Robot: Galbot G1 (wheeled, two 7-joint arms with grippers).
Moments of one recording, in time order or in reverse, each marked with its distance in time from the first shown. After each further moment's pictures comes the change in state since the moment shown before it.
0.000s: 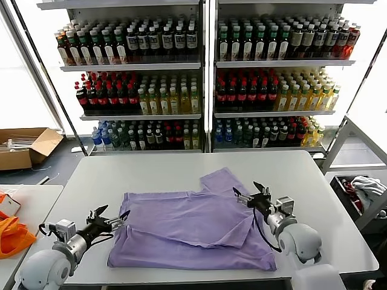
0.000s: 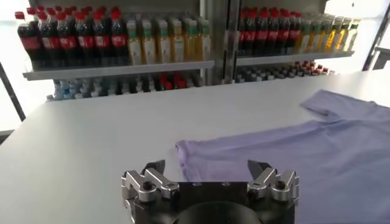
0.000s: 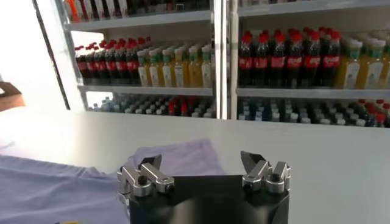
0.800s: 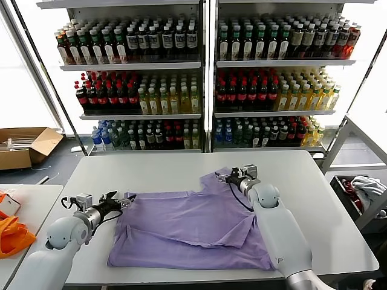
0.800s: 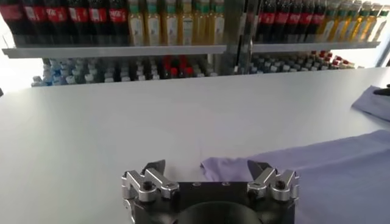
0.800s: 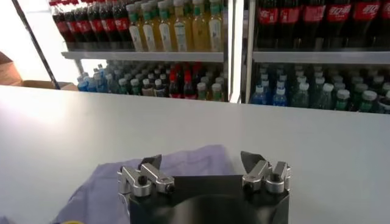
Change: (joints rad) left arm -0.363 0.009 0.246 0.360 -0.045 0.001 -0.002; right arm 0.410 0.128 -0.135 -0.568 -0.070 0.009 -0.031
